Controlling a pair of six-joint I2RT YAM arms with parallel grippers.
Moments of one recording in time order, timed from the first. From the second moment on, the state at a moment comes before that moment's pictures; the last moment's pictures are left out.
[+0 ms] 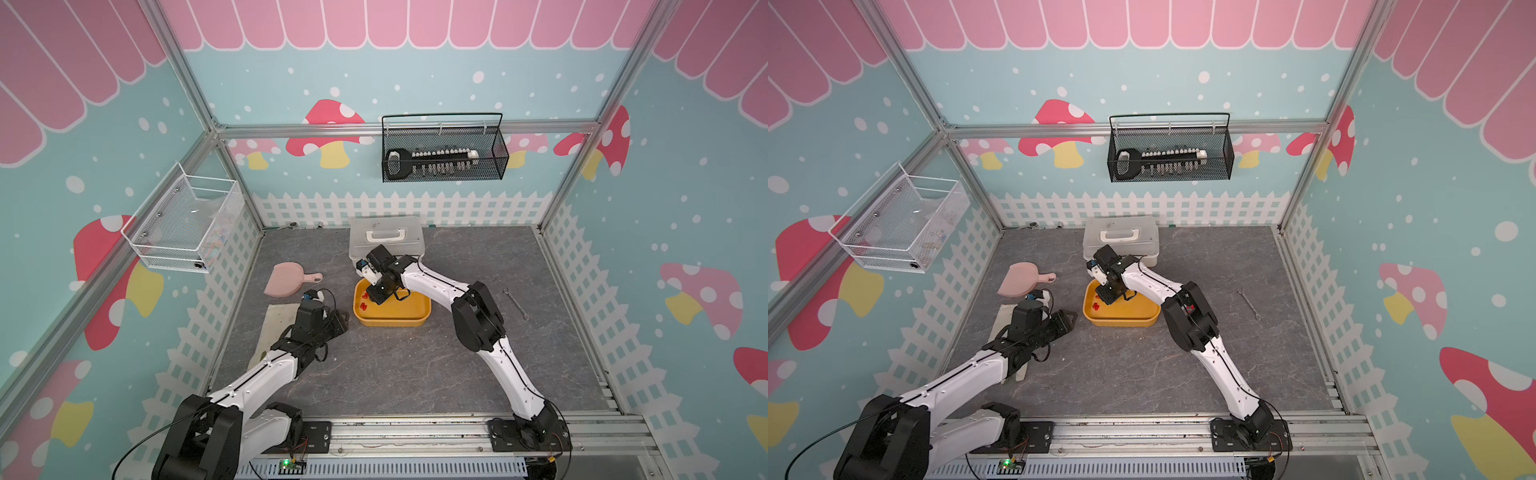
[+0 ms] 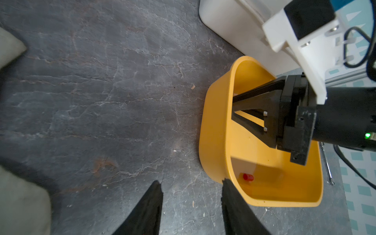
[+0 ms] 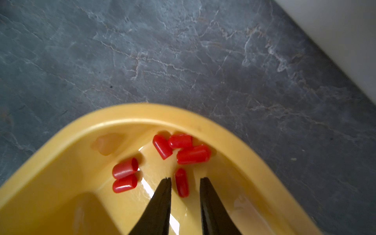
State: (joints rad) left arm -0.26 1.13 0.41 0.02 0.11 -0.68; right arm 0.75 2.48 2.14 -0.79 -0.15 -0.08
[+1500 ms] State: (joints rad) left arm -0.22 1.01 0.44 -0.06 0.15 -0.65; right arm 0.69 2.12 1.88 -0.80 -0.18 -0.03
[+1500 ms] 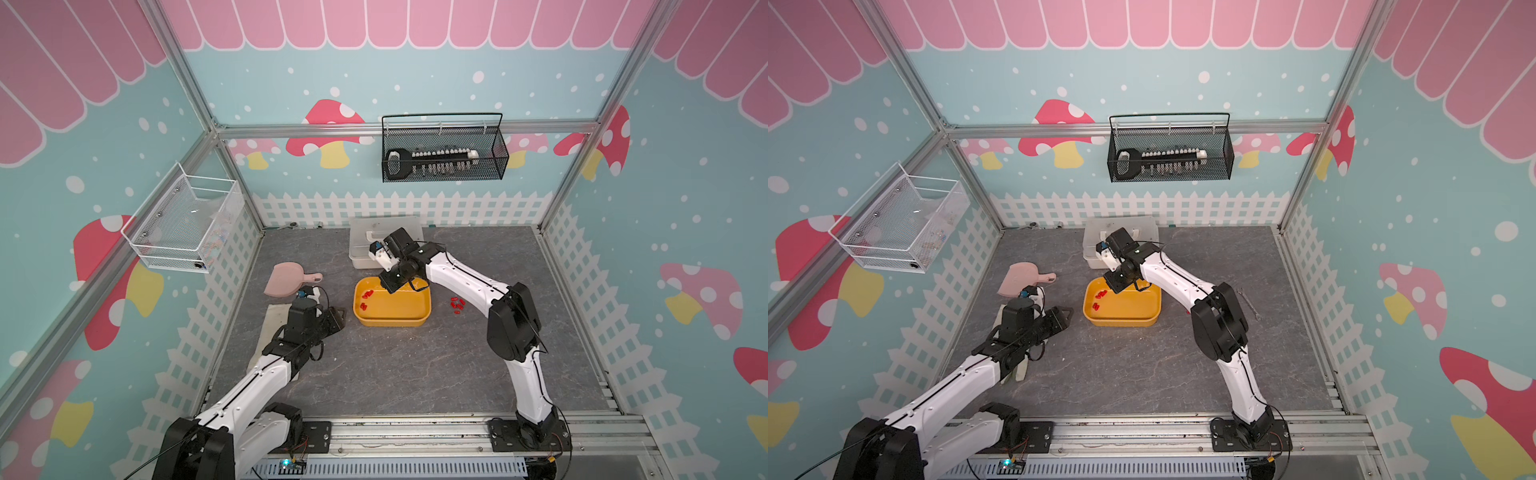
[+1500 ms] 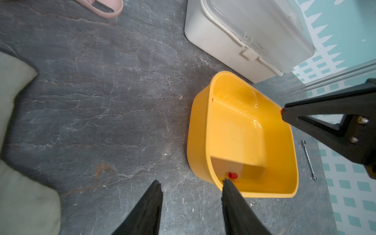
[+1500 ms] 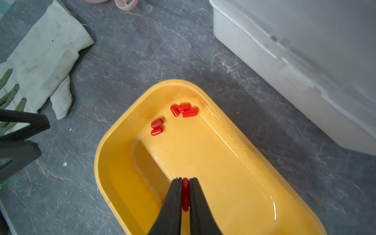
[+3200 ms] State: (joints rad) left arm -0.43 1.08 0.55 -0.13 0.07 -0.67; right arm 0.15 1.72 1.06 -0.52 -0.30 -0.02
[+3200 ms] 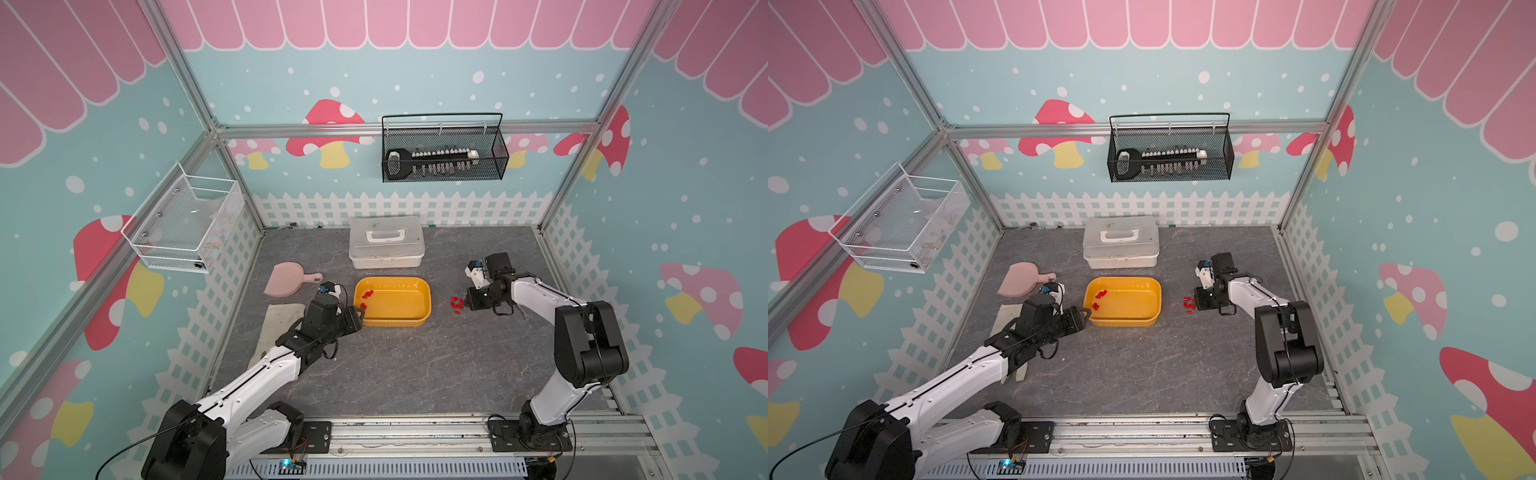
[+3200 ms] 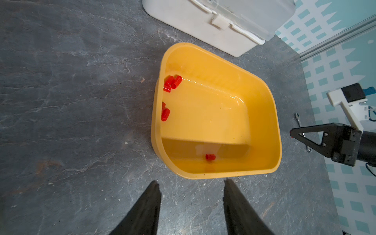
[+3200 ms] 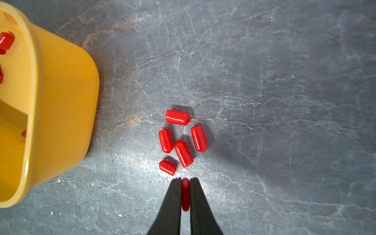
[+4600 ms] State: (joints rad) left arm -0.43 1.06 0.62 -0.24 0.05 -0.63; right arm 0.14 1.63 1.04 -0.49 -0.36 -0.03
